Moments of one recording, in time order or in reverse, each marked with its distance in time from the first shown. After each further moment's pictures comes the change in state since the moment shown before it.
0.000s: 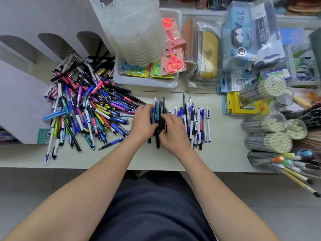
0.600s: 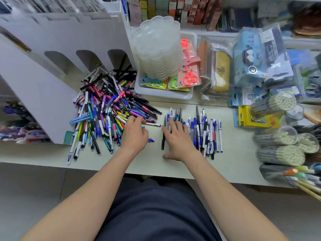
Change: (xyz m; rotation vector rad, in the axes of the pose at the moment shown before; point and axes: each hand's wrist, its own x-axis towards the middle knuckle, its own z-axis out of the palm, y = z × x) left_hand -0.034 -0.049 -0.064 0.141 0.147 -0.041; right_hand 0.013 -0.050 -0.009 -0.602 -0.447 -0.172
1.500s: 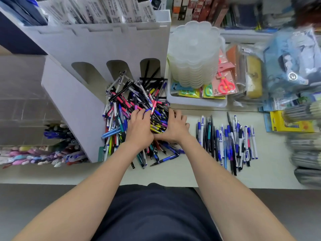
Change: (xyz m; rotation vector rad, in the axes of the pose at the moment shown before) left_hand 0.074 -0.086 -0.095 0.207 -0.144 0.200; right_hand 0.145 -0.108 -0.039 0.492 0.020 0.366
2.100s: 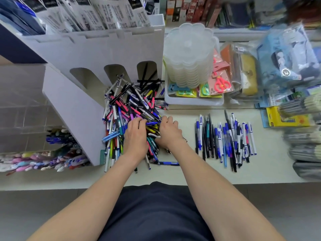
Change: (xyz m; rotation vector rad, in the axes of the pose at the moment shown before) left_hand -0.029 -0.008 0.013 0.013 0.129 0.009; right_hand -0.012 -0.026 0.017 -0.100 0.000 0.017
